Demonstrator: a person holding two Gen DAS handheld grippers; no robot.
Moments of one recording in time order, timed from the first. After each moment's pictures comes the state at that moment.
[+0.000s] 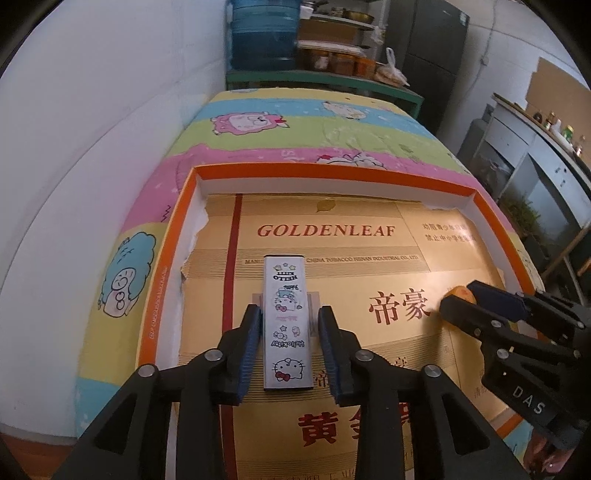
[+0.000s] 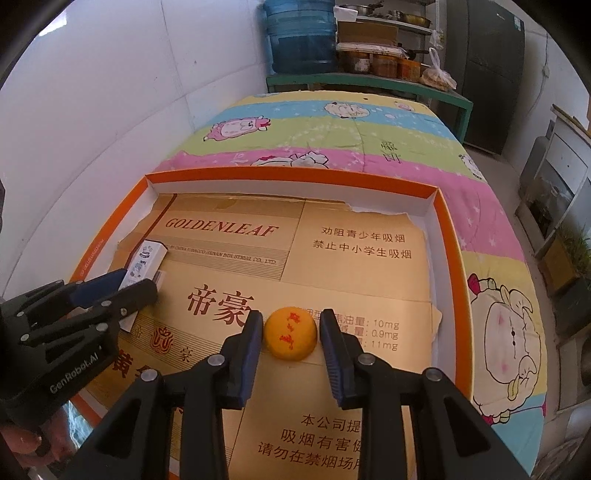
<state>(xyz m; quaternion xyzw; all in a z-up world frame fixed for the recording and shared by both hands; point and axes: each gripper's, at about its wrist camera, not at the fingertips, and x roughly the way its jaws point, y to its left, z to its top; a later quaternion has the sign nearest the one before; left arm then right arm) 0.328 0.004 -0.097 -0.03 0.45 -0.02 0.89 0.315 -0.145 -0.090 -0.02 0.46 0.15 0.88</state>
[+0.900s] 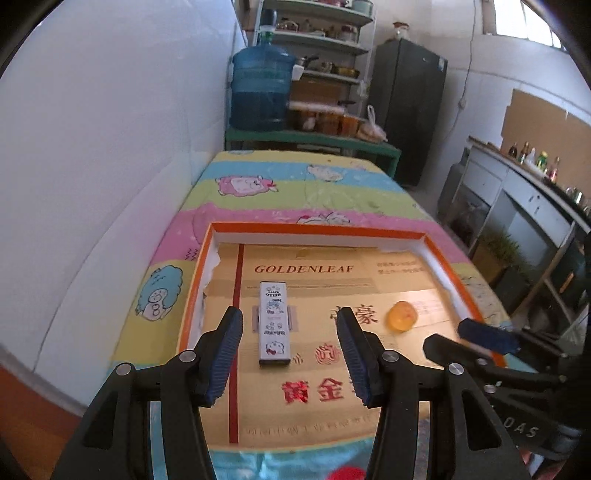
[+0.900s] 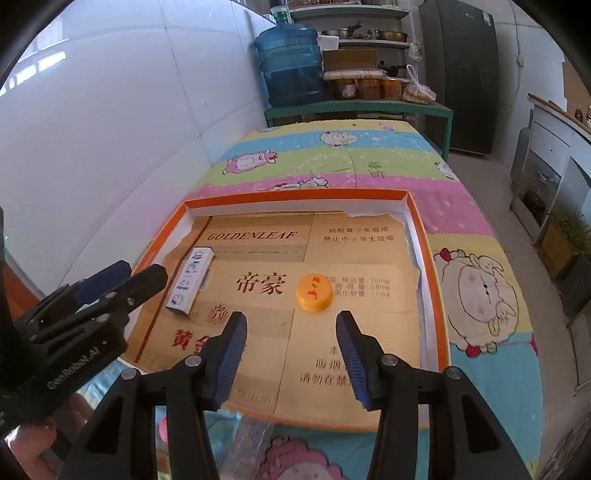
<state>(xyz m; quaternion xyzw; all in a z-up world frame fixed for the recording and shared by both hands) 0.255 0.010 -0.045 -0.05 0.34 -0.03 0.94 0.245 -0.154 -0.052 0.04 0.41 0.14 0.90</state>
